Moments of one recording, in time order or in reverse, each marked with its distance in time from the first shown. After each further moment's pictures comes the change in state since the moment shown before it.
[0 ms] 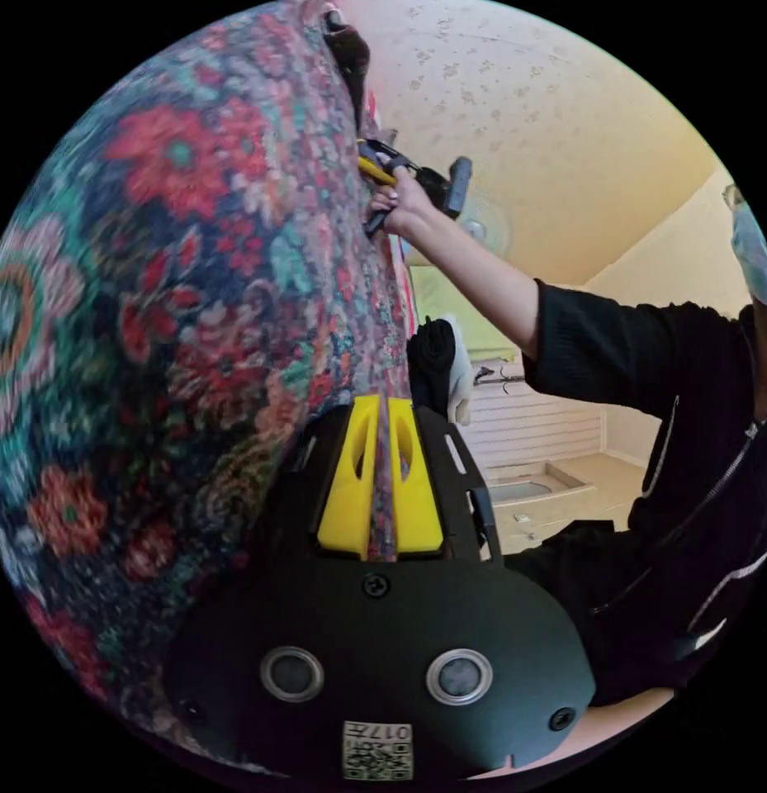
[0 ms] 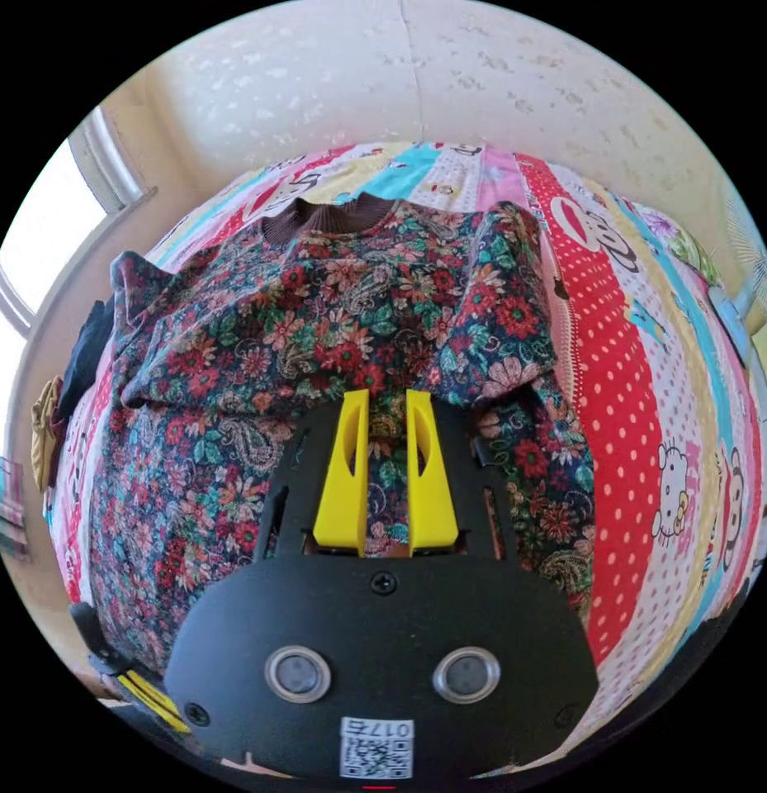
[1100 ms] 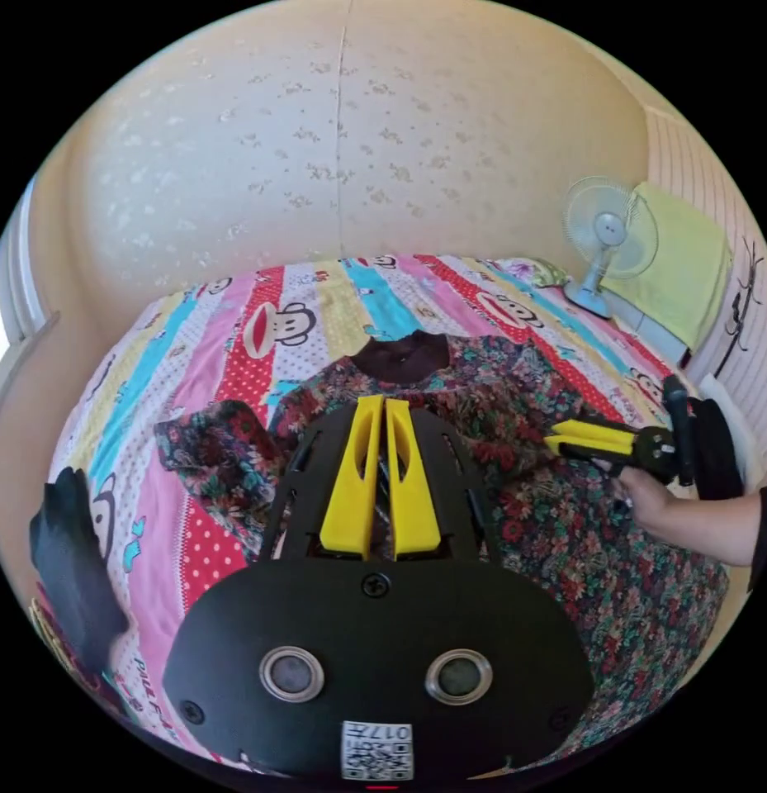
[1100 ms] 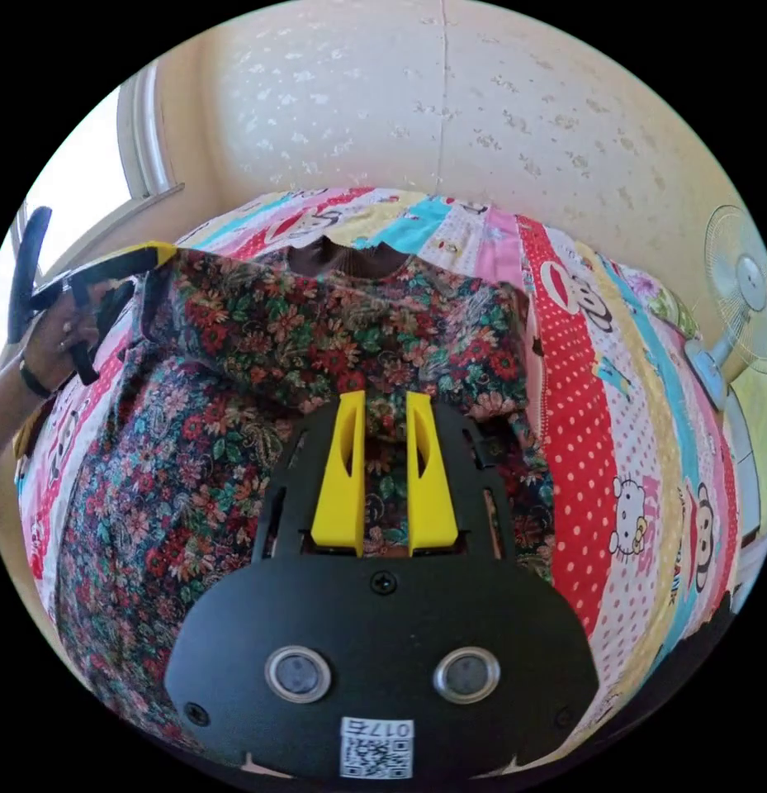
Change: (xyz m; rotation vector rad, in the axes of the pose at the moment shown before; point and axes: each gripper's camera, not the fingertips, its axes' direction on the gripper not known) left arm 0.066 -0.336 0.013 0.370 -1.200 0.599; right arm -0.096 0.004 -0.034 0.160 0.095 -0.110
